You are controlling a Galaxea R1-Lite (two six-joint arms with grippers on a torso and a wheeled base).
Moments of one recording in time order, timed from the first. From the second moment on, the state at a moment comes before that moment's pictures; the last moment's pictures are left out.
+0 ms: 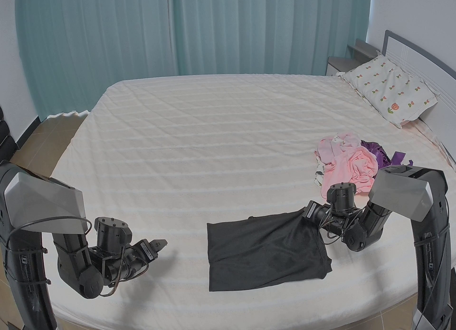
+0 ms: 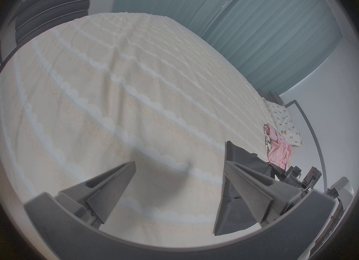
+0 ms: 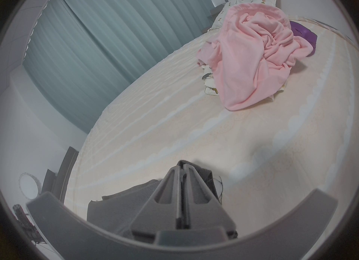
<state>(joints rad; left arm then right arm) -0.30 2.23 -0.31 -1.23 0.04 -0.82 0.28 2.51 -0.95 -1.05 -0.04 0.64</state>
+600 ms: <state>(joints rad) -0.30 2.24 -0.31 -1.23 0.04 -0.82 0.25 2.52 -0.98 -1.06 -0.04 0.64</state>
